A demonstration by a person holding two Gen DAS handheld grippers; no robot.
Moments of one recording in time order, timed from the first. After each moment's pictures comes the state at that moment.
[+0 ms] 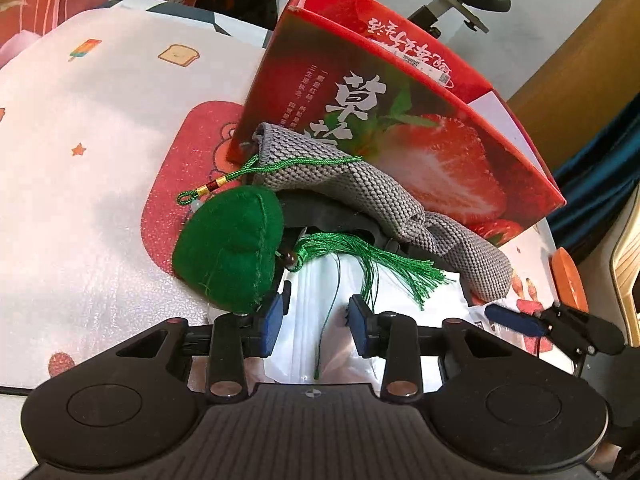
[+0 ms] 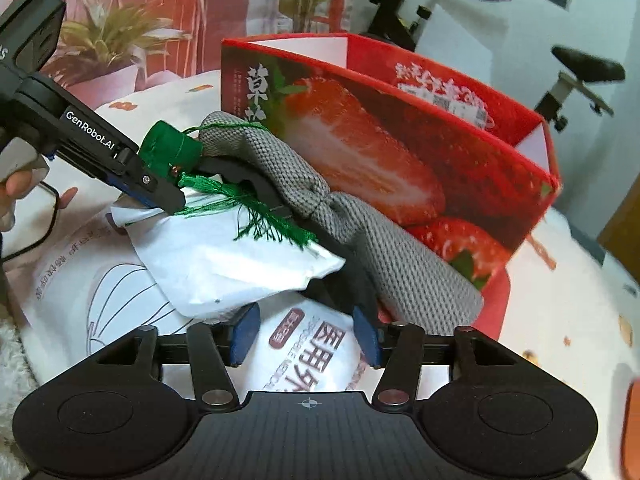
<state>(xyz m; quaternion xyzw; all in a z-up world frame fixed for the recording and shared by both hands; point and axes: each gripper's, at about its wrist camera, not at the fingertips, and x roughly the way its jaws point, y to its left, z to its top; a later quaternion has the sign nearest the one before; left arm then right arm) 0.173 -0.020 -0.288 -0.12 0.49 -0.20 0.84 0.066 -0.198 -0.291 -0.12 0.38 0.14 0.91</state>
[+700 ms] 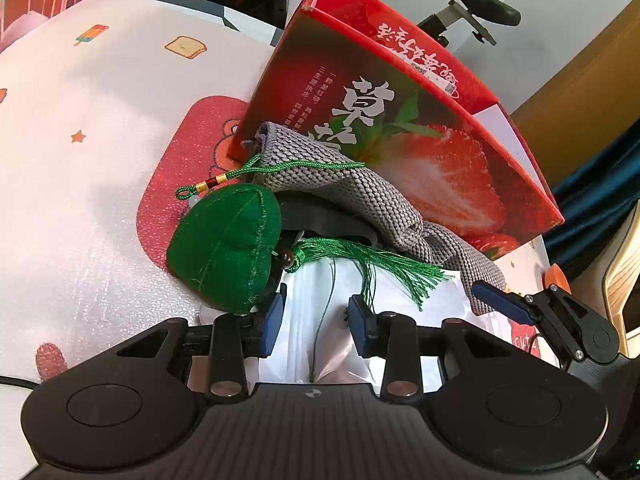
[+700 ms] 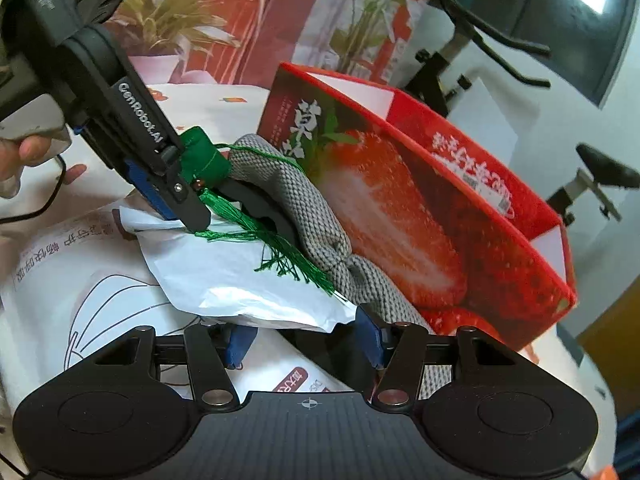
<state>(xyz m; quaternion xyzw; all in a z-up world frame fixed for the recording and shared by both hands) 0.176 -0.017 -0.290 -0.15 0.49 -0.20 0.83 0.070 -0.169 -0.293 -0.23 0.30 0.17 0.91</state>
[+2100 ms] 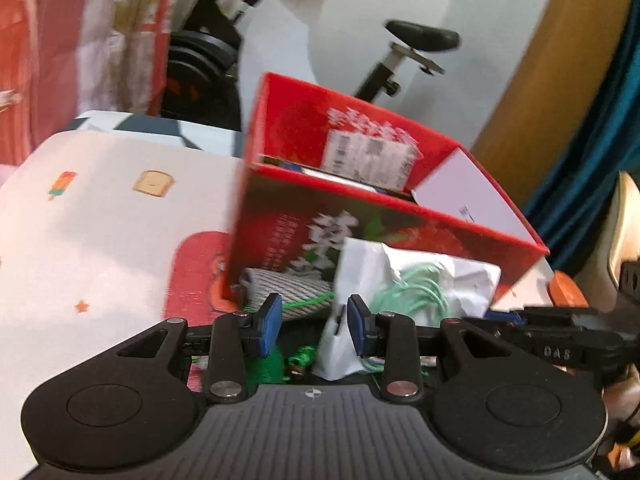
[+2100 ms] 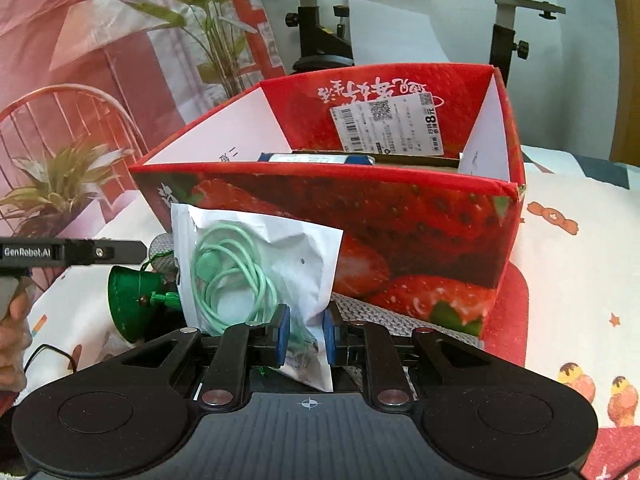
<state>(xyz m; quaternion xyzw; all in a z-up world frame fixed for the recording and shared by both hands) 0.201 -0.023 -0.246 -0.05 0.38 -0.25 0.89 0.129 -0.260 -0.284 0.12 0.36 0.13 0.92</state>
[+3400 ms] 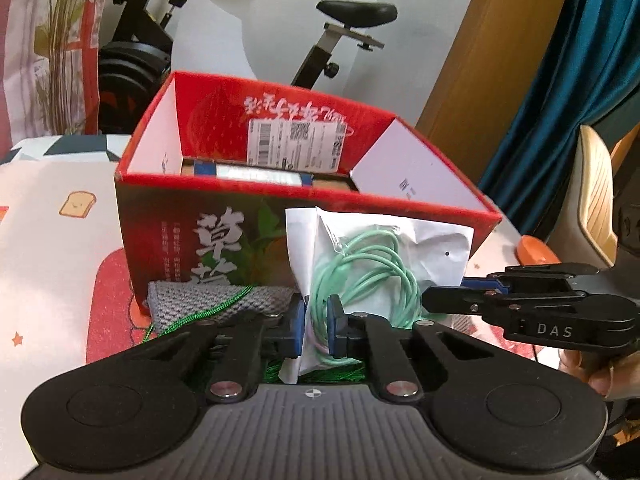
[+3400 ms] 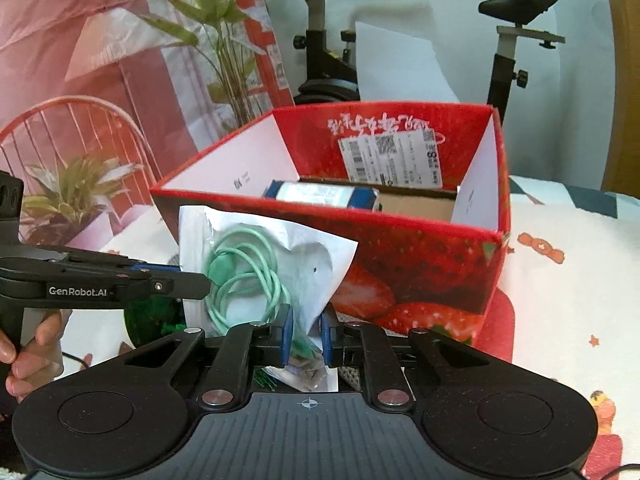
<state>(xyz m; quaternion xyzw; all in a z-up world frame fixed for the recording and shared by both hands) 0.192 -0.069 -0.245 -0.01 0.37 -0.31 0.88 0.114 -0.256 -0.251 0.10 0.33 0.13 0.93</state>
